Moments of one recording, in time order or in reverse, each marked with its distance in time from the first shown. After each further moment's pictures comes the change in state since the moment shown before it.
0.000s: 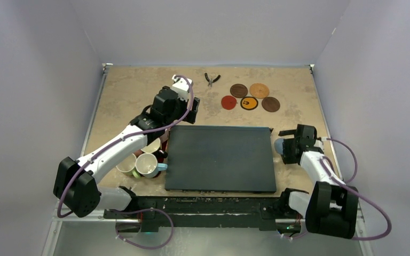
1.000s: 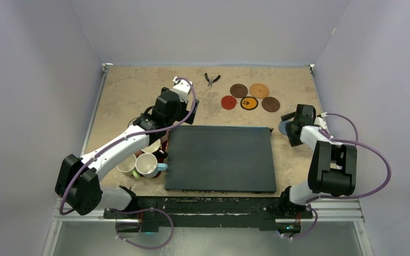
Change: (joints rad) left arm 0.000 0.024 -0.026 0.023 -0.082 0.045; right arm 0.000 0.414 0.295 0.177 0.093 -0.186
